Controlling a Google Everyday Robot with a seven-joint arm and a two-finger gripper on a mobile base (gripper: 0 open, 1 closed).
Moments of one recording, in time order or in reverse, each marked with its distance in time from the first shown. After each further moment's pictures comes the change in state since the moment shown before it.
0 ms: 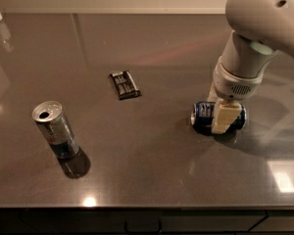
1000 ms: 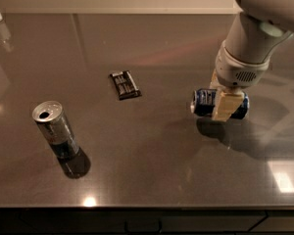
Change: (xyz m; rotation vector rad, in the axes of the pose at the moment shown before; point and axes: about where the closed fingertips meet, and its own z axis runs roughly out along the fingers) arm -0.007 -0.002 -0.035 0.033 -0.018 0.001
